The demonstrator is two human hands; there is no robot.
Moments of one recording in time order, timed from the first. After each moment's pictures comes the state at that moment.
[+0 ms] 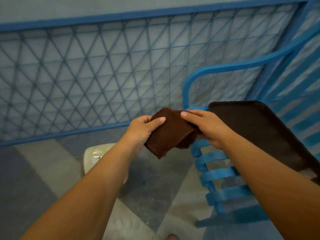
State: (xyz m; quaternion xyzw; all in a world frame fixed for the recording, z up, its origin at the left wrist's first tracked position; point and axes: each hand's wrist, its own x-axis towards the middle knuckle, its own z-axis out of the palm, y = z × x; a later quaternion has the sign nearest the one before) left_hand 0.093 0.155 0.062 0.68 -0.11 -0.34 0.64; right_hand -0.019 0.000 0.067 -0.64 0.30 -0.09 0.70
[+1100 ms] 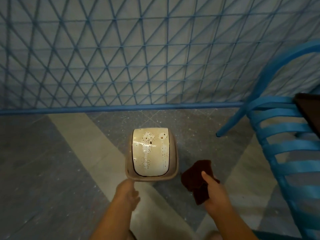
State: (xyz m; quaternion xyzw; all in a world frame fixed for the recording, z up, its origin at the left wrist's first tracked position) left_hand 0.173 0.399 -0.166 0.62 0.41 -0.32 0.59; right_hand 0.045 0.208 -0.165 -0.30 0.57 -0.11 0.75
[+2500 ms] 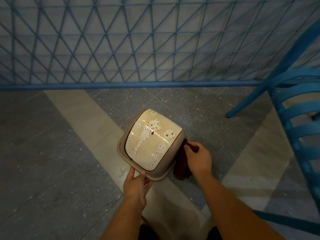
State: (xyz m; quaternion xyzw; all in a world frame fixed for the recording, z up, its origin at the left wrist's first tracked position) left_hand 0.138 0.417 -0.211 0.59 0.37 -0.27 0.66; right_hand 0.107 0.242 -0.206 -0.67 0.51 -0.05 0.54
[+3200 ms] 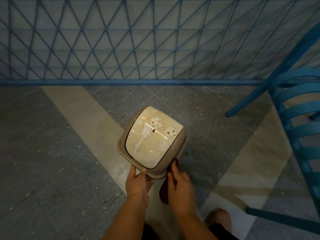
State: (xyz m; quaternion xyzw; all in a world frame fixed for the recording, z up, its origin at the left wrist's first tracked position) left_hand 0.134 0.414 -0.215 0.59 0.35 -0.27 0.67; right_hand 0.055 0.330 -0.215 -0.83 0.38 0.04 0.41
